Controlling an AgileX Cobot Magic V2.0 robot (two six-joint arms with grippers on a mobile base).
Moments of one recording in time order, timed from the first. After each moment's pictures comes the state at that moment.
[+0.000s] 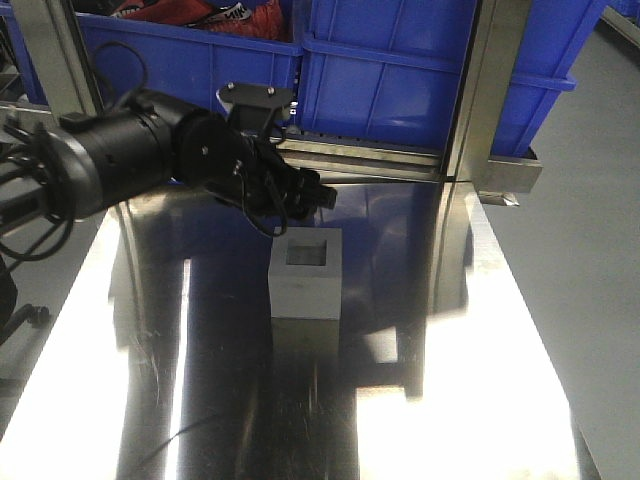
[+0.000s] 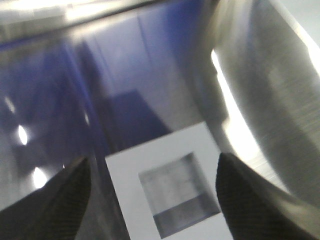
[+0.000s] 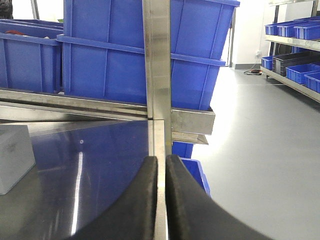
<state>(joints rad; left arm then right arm) -0.52 1.94 -1.62 0.01 0.63 -0.20 0.01 -0.02 0.03 -0.03 0.09 0.05</state>
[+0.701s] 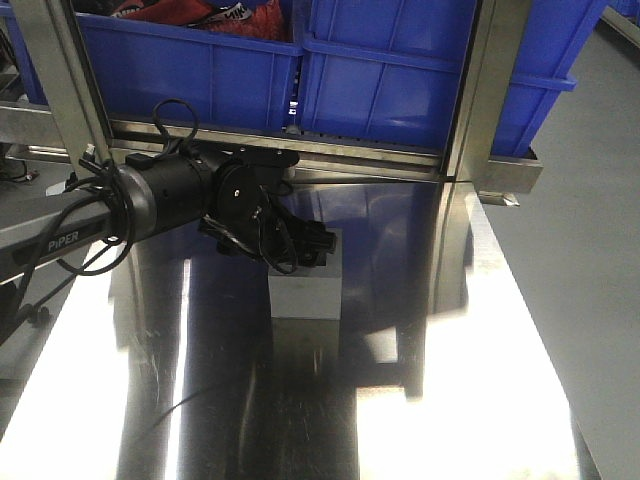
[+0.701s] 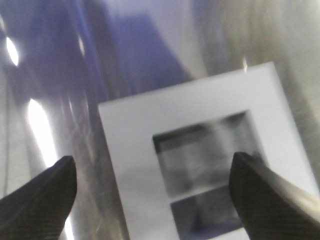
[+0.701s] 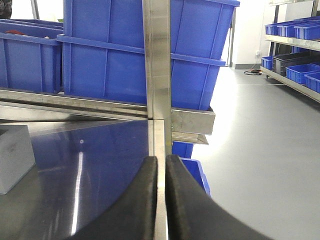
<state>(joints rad) -0.52 2.07 -1.62 0.01 0.68 -0.30 0.01 -0.02 0.03 -0.03 0.09 0.05</state>
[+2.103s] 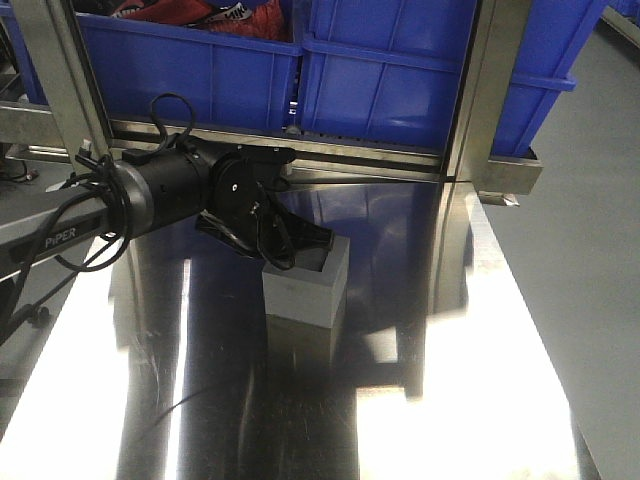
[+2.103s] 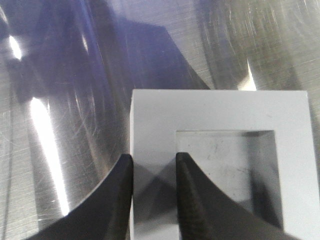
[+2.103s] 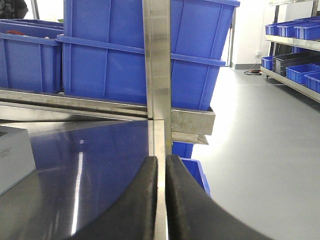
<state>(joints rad) -0.52 2.06 -1.64 0.01 0.72 -0.30 0.01 -0.02 0.03 -0.03 0.09 0.05</state>
